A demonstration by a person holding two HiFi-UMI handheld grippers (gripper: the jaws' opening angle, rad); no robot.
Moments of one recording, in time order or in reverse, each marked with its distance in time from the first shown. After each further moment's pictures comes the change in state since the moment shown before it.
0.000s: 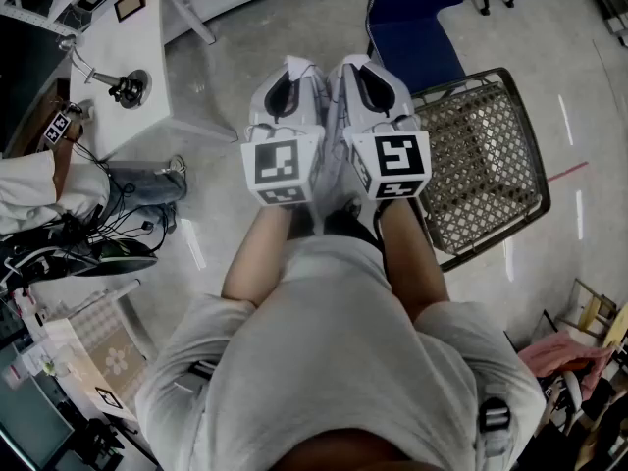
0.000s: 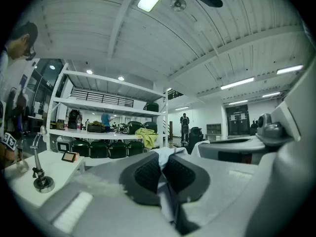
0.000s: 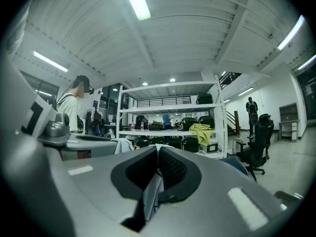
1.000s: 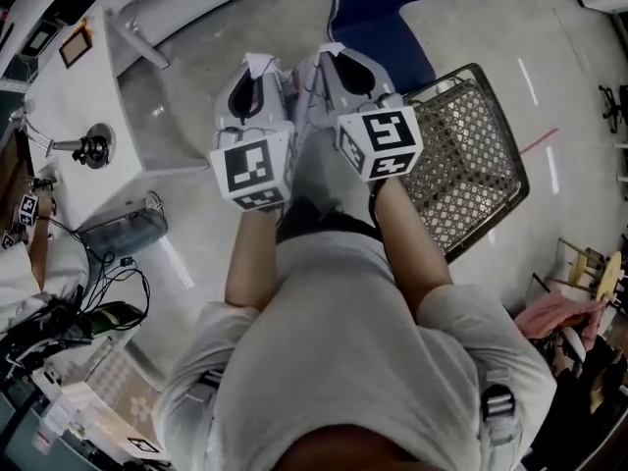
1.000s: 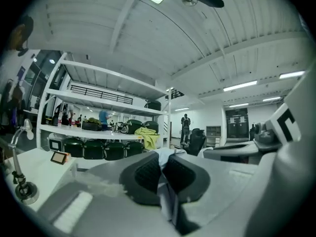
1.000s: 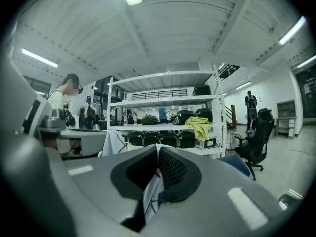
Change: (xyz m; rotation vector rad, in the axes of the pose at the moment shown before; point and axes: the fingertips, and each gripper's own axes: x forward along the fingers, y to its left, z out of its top) left arm 0.074 0.050 -0.045 -0.003 -0.025 -0.052; right arm 0.079 -0.041 -0.065 0.031 0.043 -0.069
